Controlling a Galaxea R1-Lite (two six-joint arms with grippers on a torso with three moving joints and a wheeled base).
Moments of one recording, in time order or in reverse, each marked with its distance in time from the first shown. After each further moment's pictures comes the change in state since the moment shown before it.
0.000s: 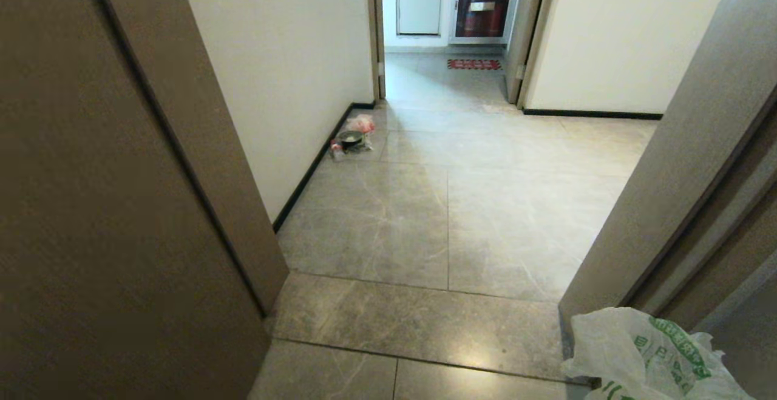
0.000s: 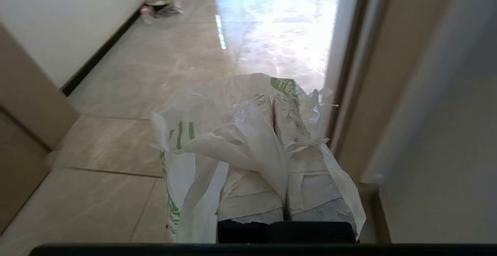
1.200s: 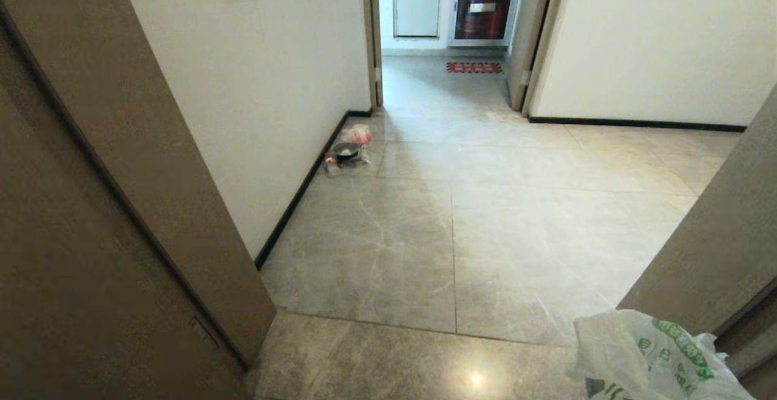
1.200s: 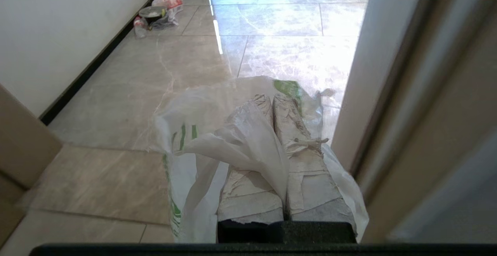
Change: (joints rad) left arm 0.000 0.000 0.000 0.000 0.000 0.000; right arm 0.000 0.000 0.000 0.000 0.000 0.001
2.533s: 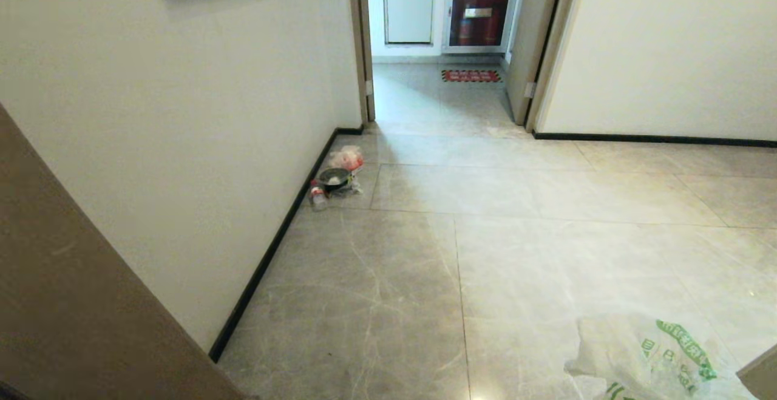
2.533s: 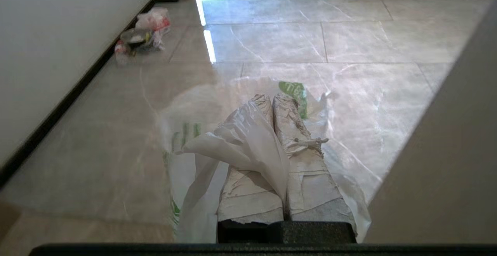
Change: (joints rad) left arm 0.000 0.000 0.000 0.000 0.000 0.000; right arm 0.000 0.000 0.000 0.000 0.000 0.000
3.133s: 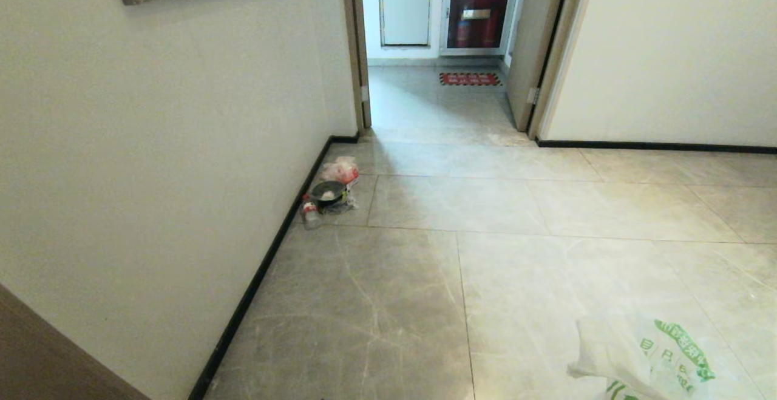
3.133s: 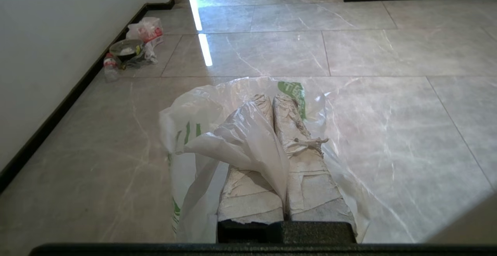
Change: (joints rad) left arm 0.000 0.000 0.000 0.000 0.000 0.000; right arm 0.000 0.000 0.000 0.000 0.000 0.000
